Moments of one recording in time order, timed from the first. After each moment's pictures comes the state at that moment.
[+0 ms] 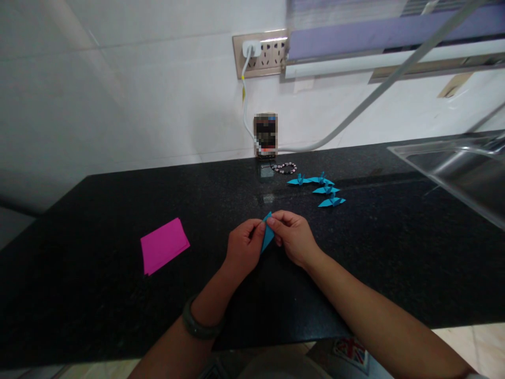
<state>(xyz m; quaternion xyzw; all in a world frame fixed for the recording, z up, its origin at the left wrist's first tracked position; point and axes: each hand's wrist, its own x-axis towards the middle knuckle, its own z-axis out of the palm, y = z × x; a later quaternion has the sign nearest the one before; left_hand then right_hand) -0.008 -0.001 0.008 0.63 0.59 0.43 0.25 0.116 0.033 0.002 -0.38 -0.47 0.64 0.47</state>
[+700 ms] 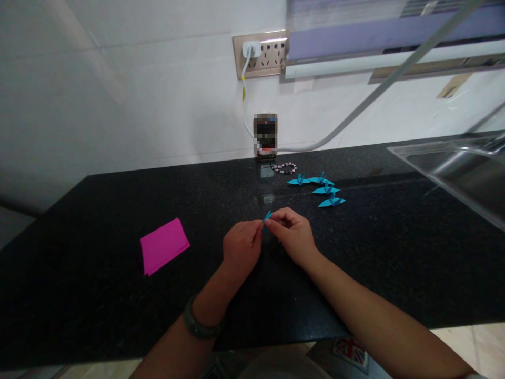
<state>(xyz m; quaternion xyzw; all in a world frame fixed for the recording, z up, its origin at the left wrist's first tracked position) -0.013 0.001 0.003 0.74 0.58 0.34 0.01 0.117 0.034 0.002 -0.45 -0.57 0.48 0.49</state>
